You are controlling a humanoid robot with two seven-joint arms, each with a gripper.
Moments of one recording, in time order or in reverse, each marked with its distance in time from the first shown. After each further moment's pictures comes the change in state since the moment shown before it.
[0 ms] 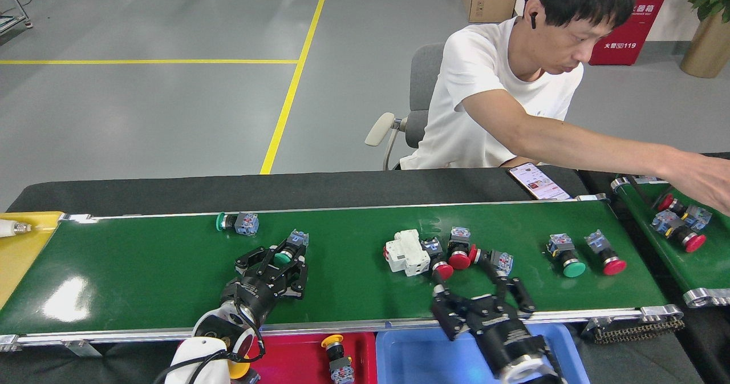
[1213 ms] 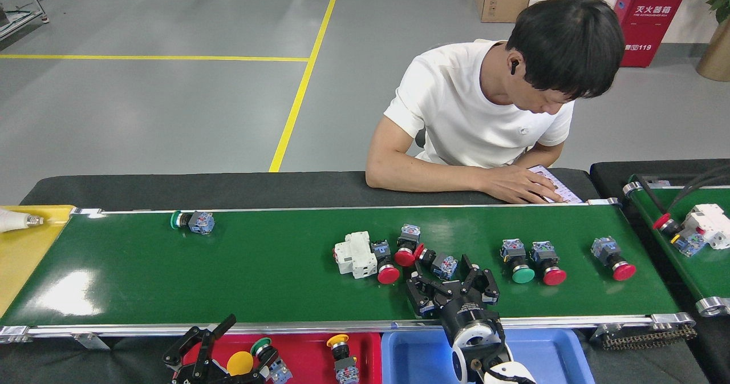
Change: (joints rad) left arm 0.529 0.164 0.157 -0.532 0.148 -0.170 0.088; right arm -0.360 0.137 0.191 0.443 0.051 0.129 0.089
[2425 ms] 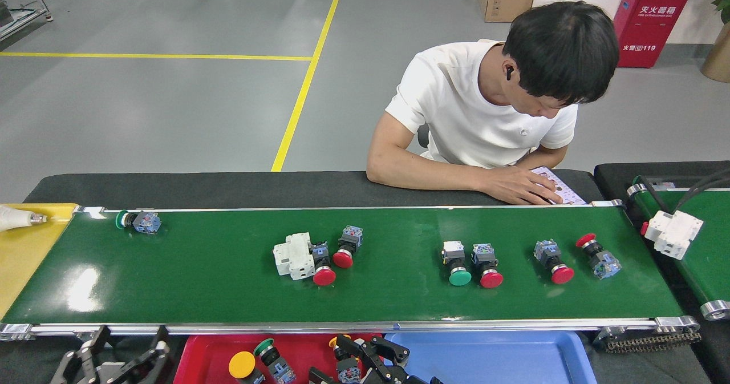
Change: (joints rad) left arm -0.103 -0.147 0.256 0.107 0.024 0.015 -0.113; right arm 0.292 0.018 0.082 -0.378 -0.119 -0.678 0.141
